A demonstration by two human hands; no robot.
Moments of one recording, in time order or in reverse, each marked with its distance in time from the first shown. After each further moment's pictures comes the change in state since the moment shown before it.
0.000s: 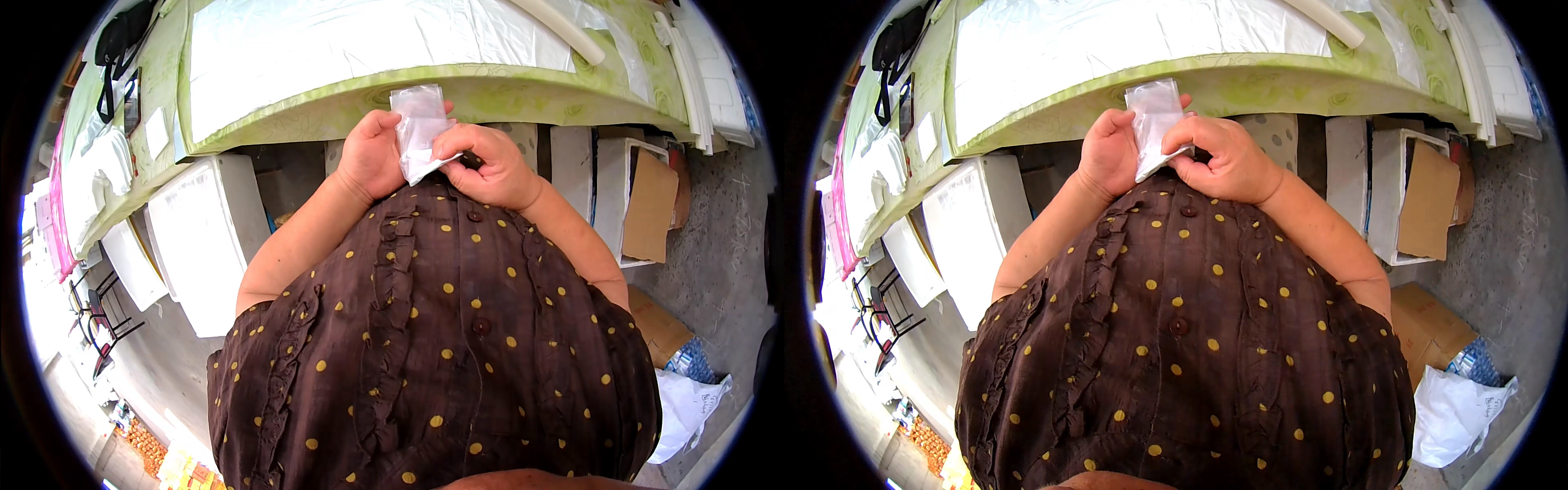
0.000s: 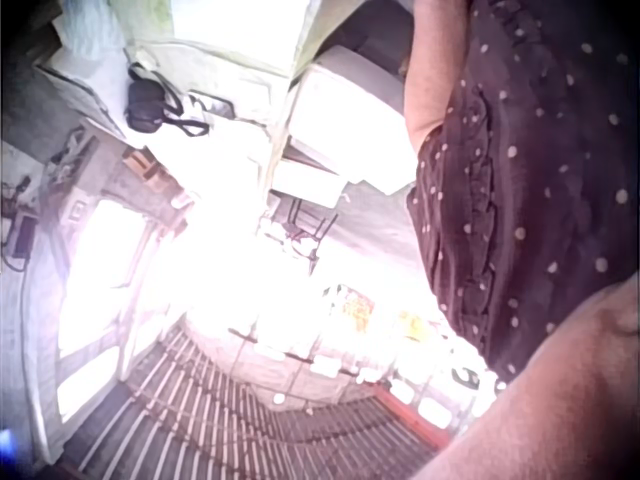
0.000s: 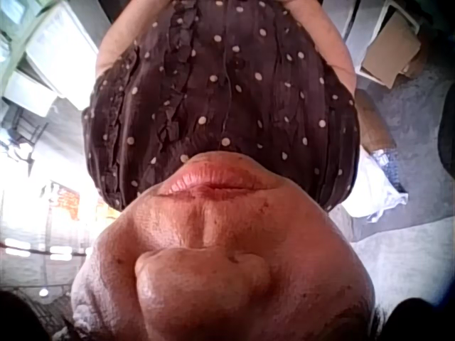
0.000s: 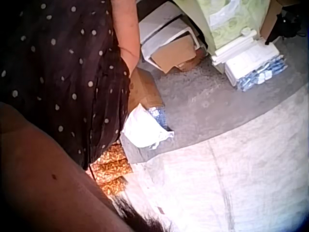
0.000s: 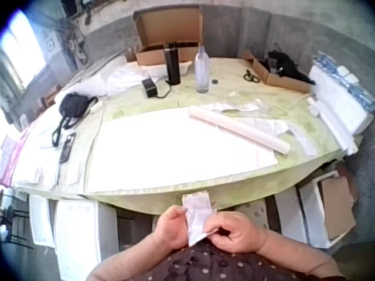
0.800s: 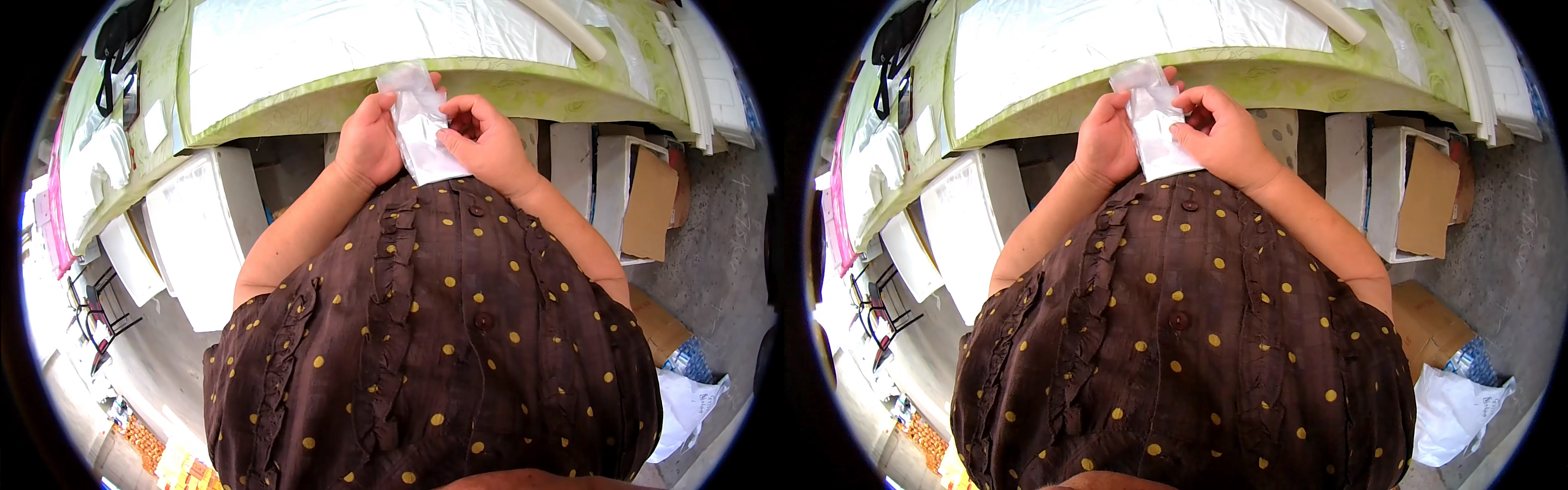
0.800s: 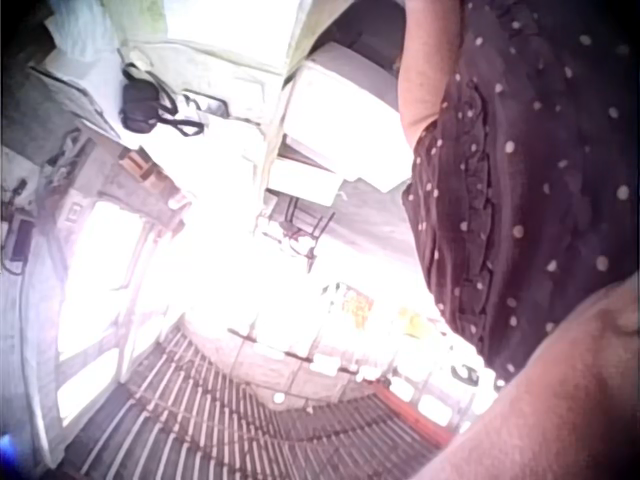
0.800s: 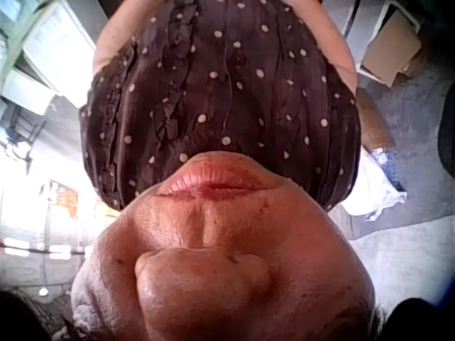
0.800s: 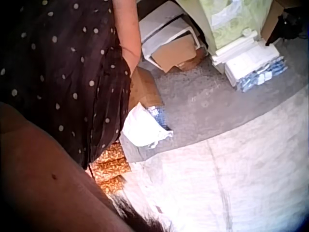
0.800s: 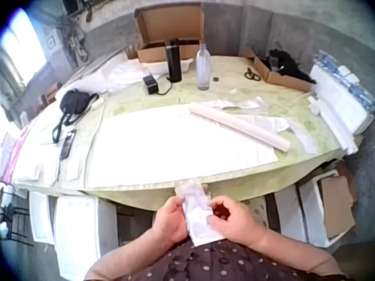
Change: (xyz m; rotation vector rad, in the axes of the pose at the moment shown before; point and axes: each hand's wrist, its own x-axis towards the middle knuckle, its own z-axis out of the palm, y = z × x) left_hand 0.008 0.001 0.010 0.153 0.145 0.177; right_hand -0.001 0.003 0.011 0.104 0.213 0.532
